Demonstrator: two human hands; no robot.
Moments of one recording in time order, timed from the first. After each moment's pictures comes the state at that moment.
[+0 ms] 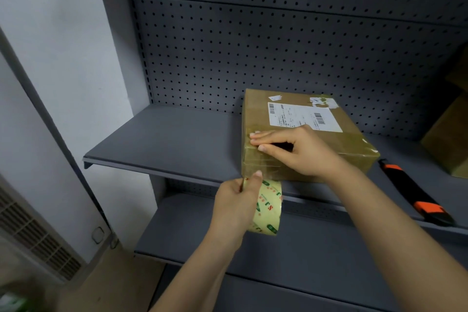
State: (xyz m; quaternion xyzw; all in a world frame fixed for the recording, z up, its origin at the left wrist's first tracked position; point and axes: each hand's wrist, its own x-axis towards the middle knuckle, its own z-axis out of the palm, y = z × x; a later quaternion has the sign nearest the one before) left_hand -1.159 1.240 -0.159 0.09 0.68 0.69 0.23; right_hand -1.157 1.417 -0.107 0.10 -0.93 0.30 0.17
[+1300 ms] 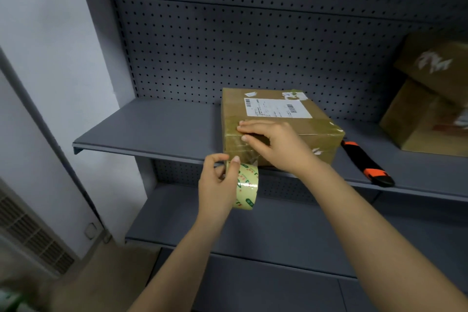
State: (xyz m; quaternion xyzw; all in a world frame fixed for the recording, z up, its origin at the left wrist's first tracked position) left_hand -1.123 1.250 -0.181 0.13 0.68 0.72 0.06; right_hand -1.102 1.405 -0.113 0.07 -0.94 0.20 0.26
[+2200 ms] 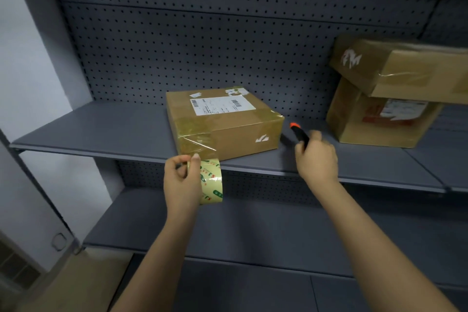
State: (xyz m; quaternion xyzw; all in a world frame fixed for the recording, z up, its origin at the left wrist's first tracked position) left_hand -1.056 1.320 -0.181 0.04 0.64 0.77 0.01; right_hand -0.979 1.558 -0.158 -0.37 -0.86 0.11 0.32
